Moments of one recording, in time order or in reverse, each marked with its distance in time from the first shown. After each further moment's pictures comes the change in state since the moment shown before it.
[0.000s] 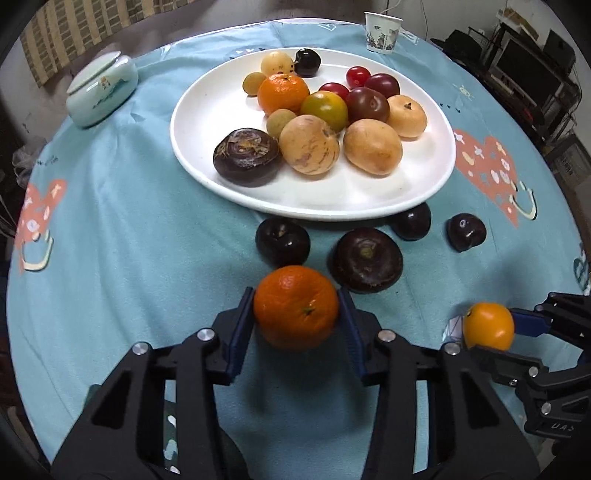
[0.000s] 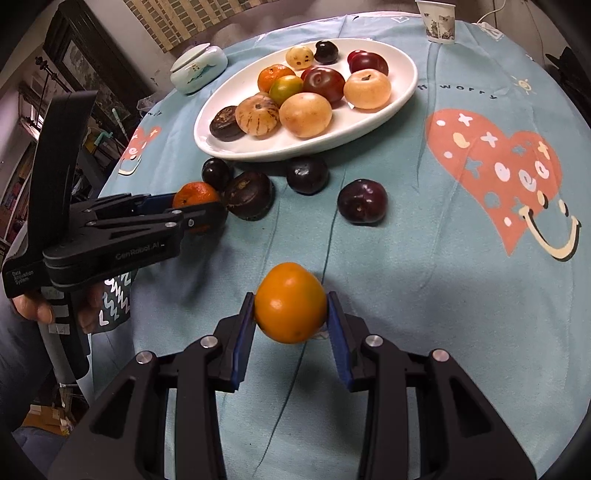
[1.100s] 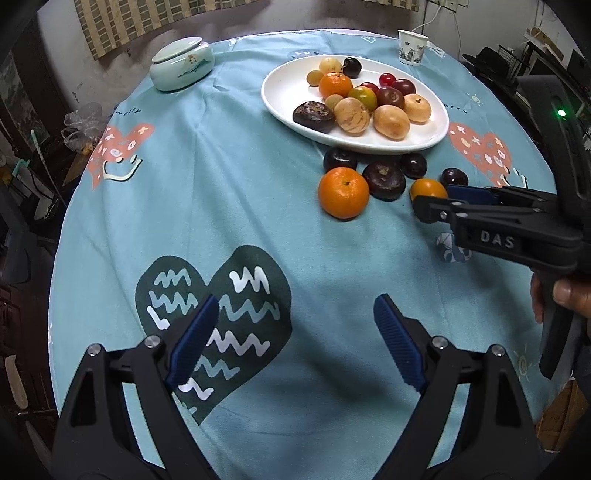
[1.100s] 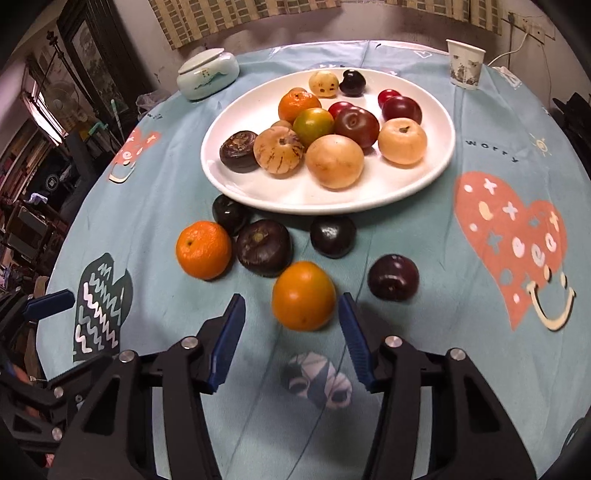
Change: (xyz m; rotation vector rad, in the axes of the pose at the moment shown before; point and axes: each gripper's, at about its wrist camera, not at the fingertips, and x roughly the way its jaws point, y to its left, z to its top) left arm -0.083 0.016 -0.079 -0.134 -0.006 0.109; right arm 0.025 0.029 0.043 -0.102 -0.045 -0.101
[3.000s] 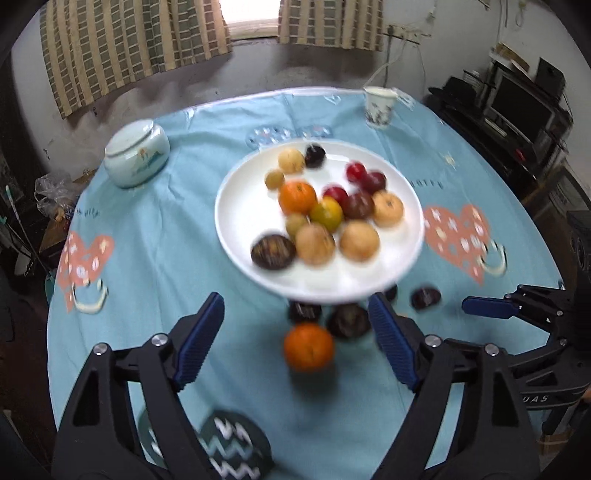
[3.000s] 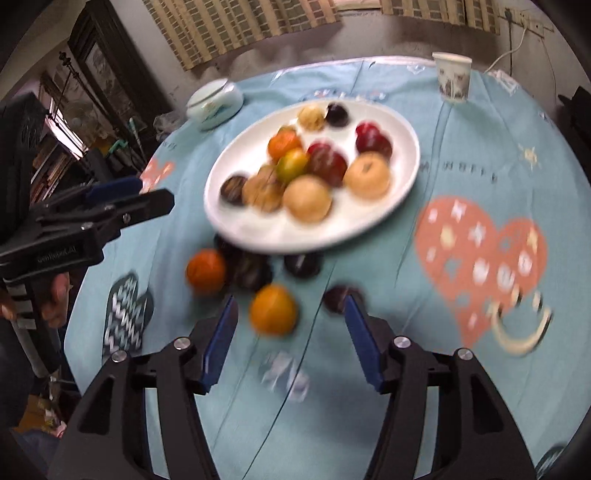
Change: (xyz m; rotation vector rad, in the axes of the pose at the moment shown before) left arm -0.006 -0.027 0.093 0.109 -0.168 -0.096; right arm -0.053 -0.030 -0.019 0.025 -0.048 0.116
